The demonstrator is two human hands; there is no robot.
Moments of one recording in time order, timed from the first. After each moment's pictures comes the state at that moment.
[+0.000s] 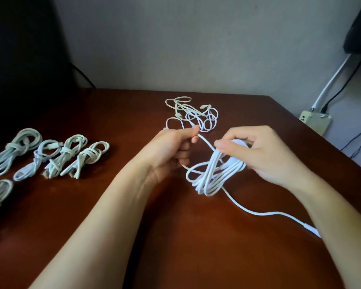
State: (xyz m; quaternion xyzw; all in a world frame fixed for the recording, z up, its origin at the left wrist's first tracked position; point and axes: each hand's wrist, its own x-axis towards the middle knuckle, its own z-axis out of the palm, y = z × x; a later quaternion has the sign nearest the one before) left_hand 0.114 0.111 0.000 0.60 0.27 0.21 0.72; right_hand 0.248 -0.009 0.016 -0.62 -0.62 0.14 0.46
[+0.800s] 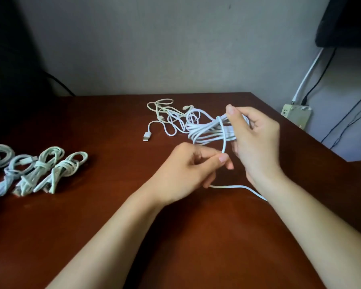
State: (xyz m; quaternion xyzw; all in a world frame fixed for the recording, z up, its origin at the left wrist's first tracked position) left_hand 0.128 0.069 -0.009 0.83 0.06 0.22 0.51; right_hand 0.259 0.002 0.002 -0.63 -0.35 -0.02 0.69
